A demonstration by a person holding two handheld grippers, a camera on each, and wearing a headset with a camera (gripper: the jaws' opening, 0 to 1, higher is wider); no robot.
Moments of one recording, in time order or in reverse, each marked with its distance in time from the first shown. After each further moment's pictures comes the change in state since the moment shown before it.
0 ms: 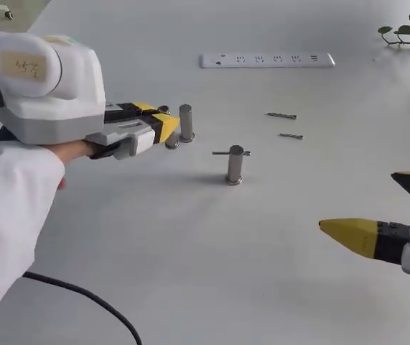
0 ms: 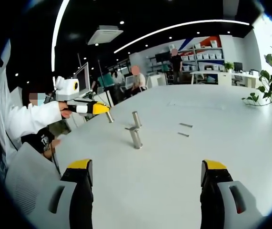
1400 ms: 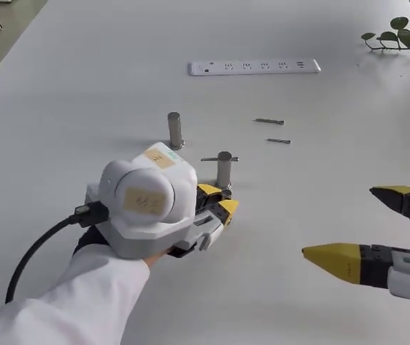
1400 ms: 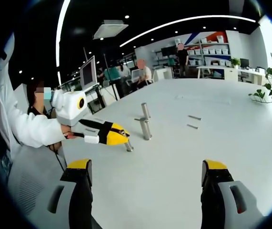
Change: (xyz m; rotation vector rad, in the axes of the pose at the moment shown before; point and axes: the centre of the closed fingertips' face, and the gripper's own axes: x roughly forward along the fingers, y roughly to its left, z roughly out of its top) left arm 0.045 -0.098 -0.064 0.076 0.066 -0.090; right arm -0.002 0.019 -0.017 -0.008 0.065 0.057
